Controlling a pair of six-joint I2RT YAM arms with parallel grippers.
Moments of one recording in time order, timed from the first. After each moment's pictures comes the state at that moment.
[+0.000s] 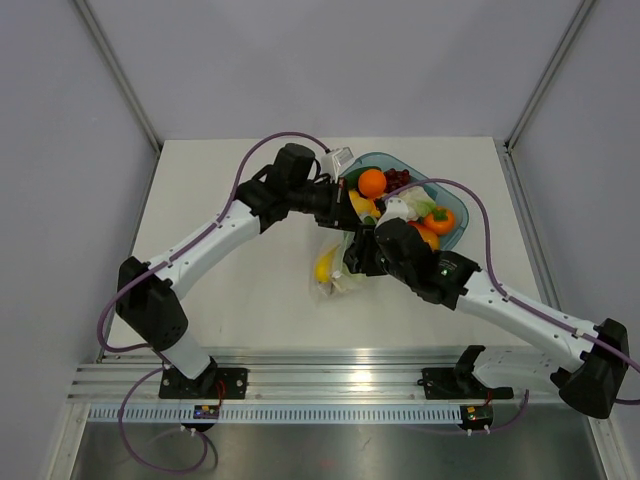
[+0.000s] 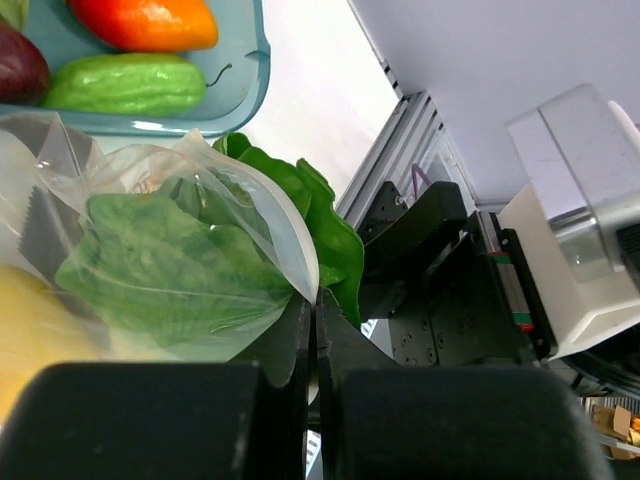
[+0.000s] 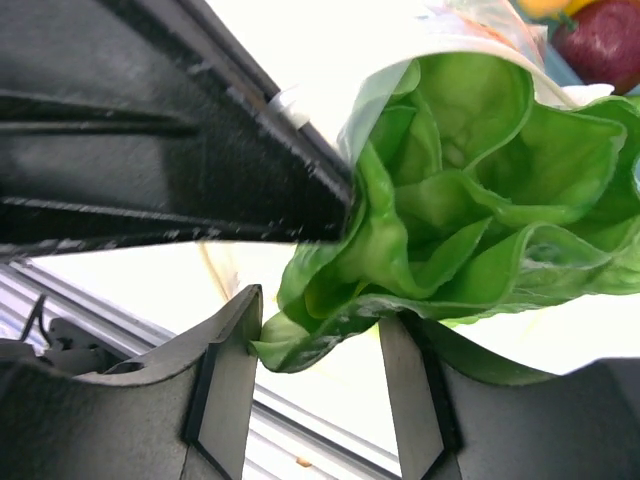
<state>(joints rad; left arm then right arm) -0.67 1.62 1.50 -0.46 0.68 -0.53 0.90 1.14 0.97 -0.42 0.24 0.69</state>
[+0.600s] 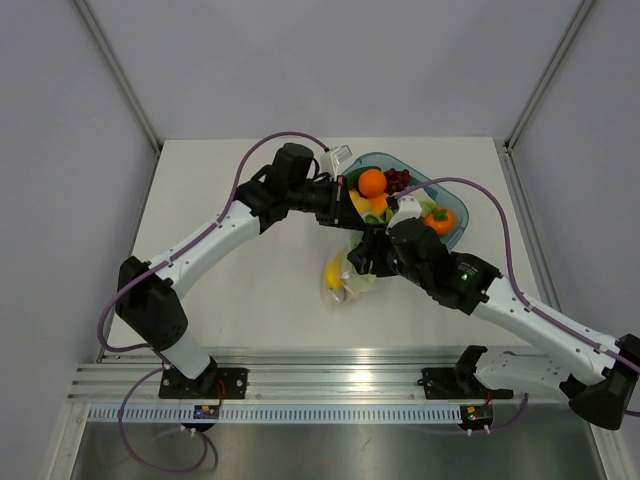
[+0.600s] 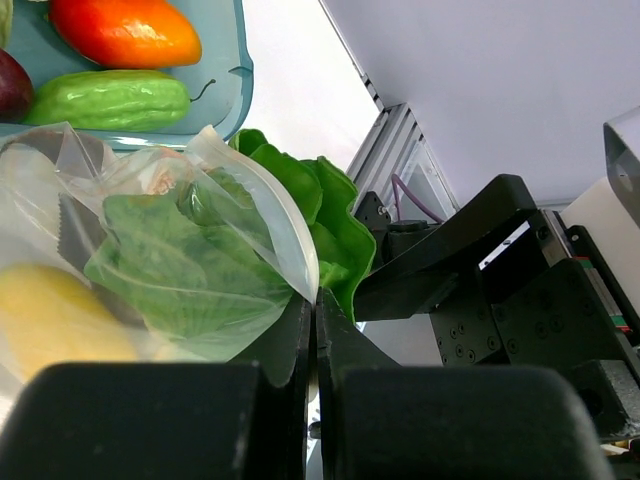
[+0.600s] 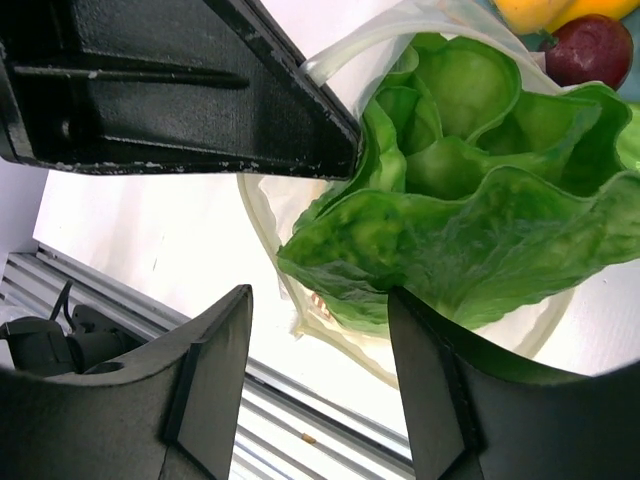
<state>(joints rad) -0.66 1.62 1.48 -0.40 0.71 -0.58 0.90 1.04 1.01 -0.50 0.24 0.68</state>
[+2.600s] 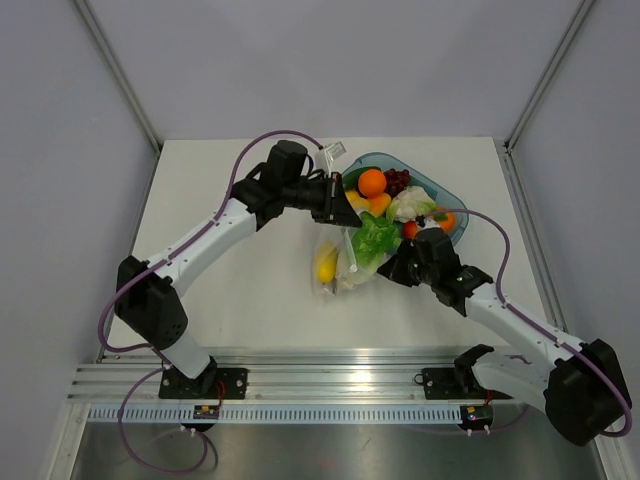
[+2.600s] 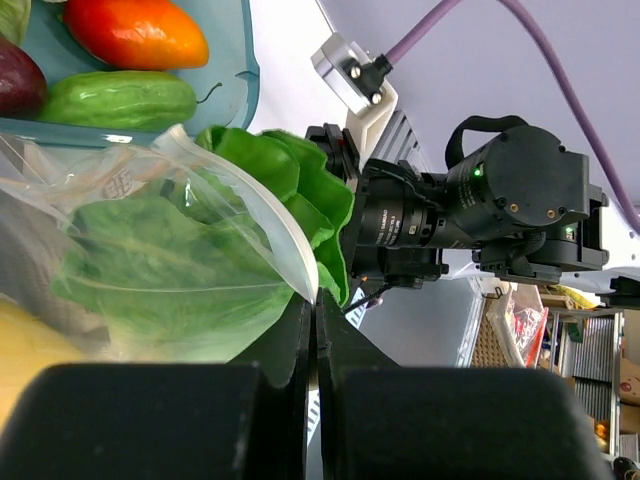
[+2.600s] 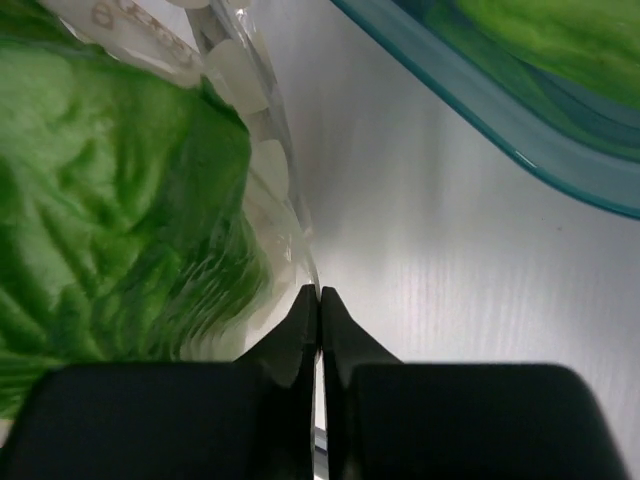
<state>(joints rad) -0.62 1.62 1.48 -0.40 0.74 -0.59 0.51 1.05 0.60 -0.21 -0.10 0.79</state>
